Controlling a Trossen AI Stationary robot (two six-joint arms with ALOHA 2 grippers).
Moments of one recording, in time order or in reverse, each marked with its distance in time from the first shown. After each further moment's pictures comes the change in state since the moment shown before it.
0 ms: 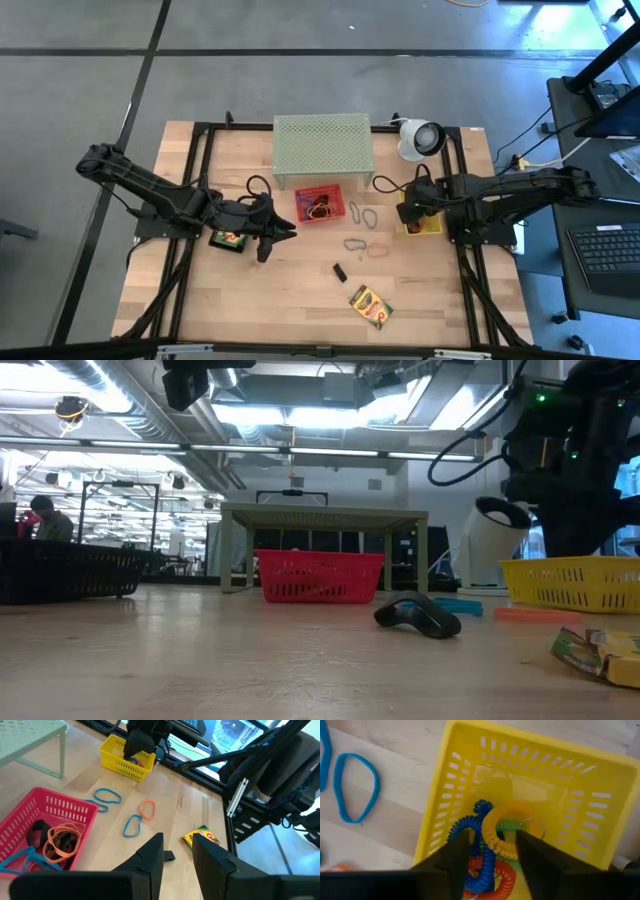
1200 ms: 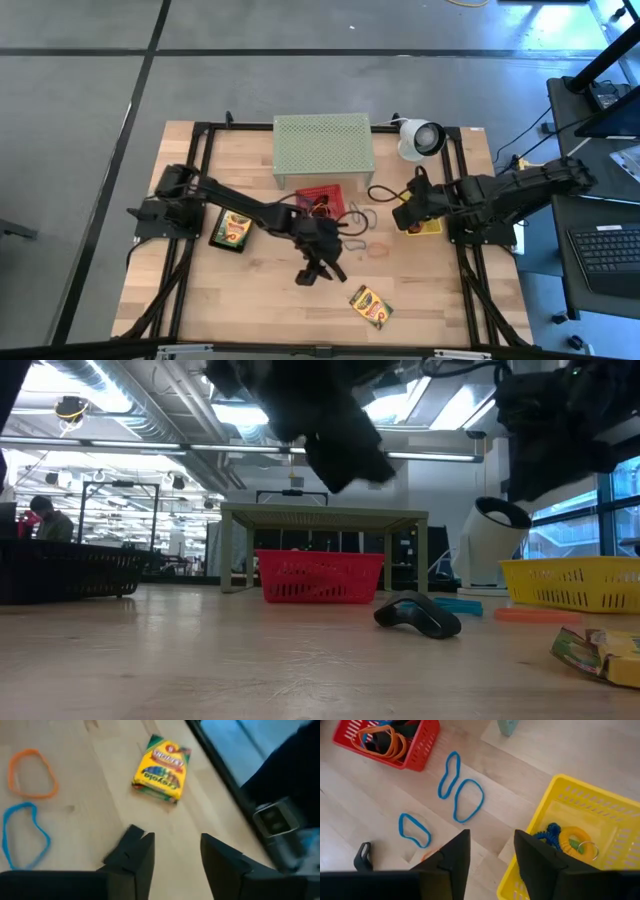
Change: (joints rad) left arm 0.156 0.763 0.493 -0.103 0.701 0.593; right arm 0.264 -0.006 0.256 -0.054 0.174 0.051
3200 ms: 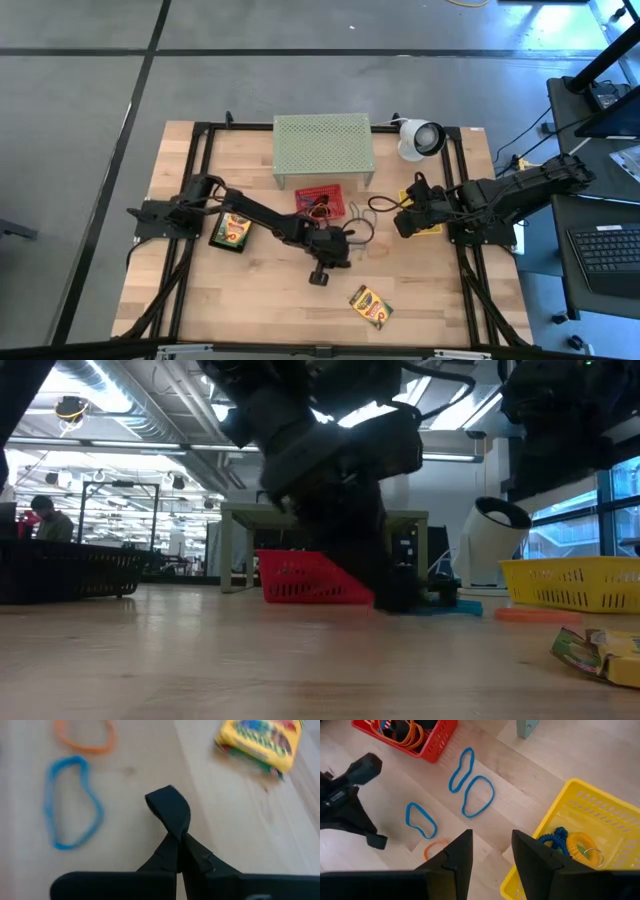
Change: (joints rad) left arm 0.001 0.194 0.048 0.027 -0.255 0.008; right arm 0.079 0.000 0.000 0.017 0.037 -0.047
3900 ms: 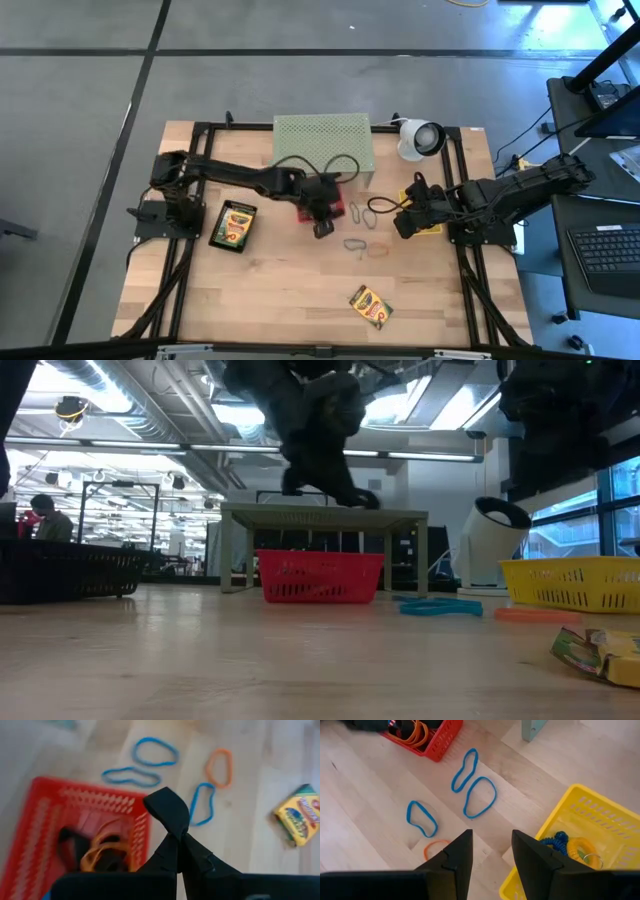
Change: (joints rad) left arm 0.213 -0.292 0.001 -0.306 -0.049 -0.315; right arm 0.000 0.000 0.000 0.011 0.001 -0.047
